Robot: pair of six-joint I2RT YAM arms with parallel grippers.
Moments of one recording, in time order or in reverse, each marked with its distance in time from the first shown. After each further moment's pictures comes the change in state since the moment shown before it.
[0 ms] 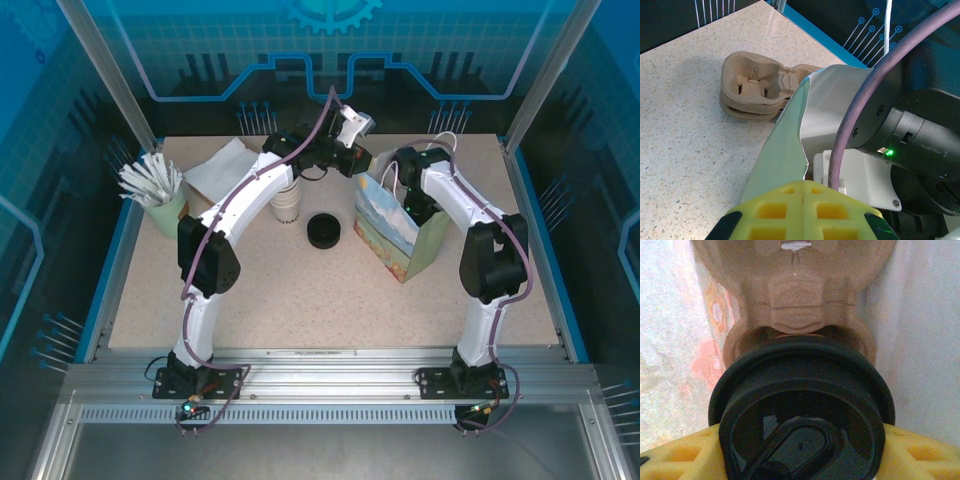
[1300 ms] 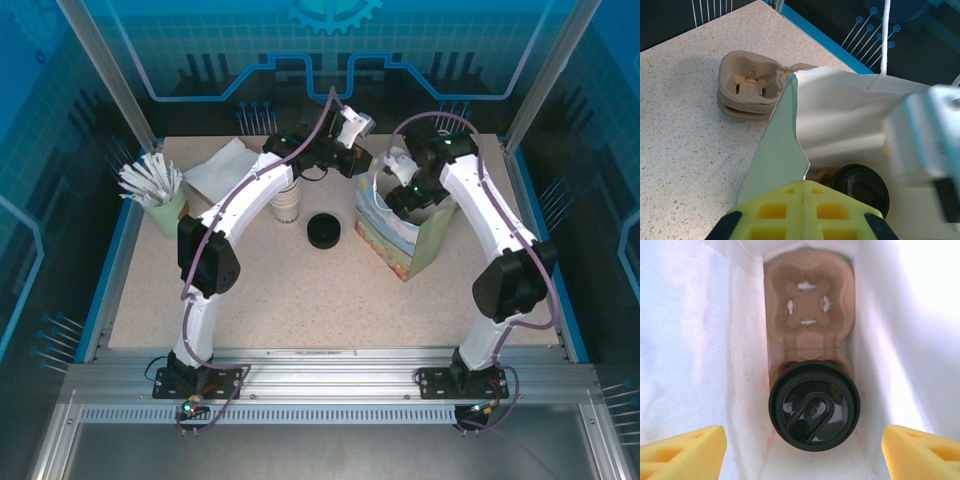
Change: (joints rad) left arm -0.001 -0.002 -0.006 0.004 0.007 0.000; right arm 0.015 -0.176 0.161 -0.003 -0.077 -0.003
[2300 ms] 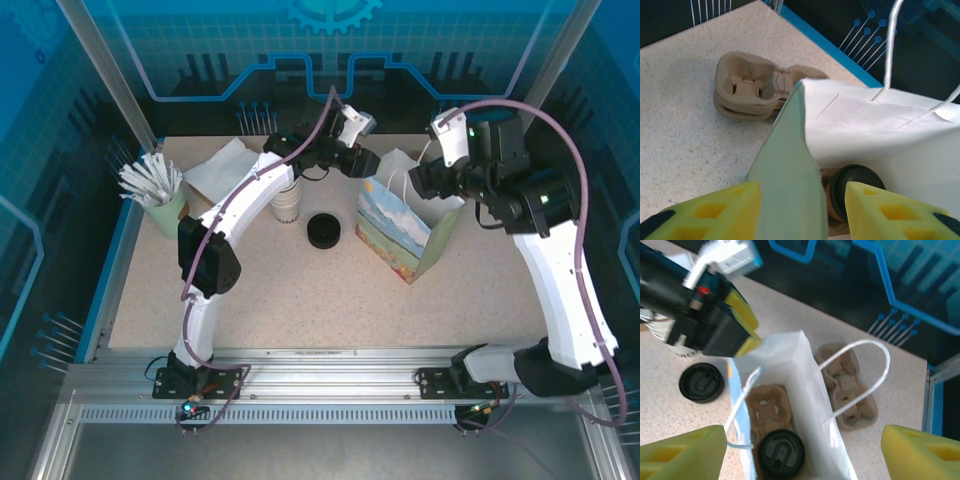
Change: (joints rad) left arm -0.008 0.000 0.037 -0.018 -0.008 -0.031; right arm 0.112 -0.471 0.037 0.211 0.198 0.098
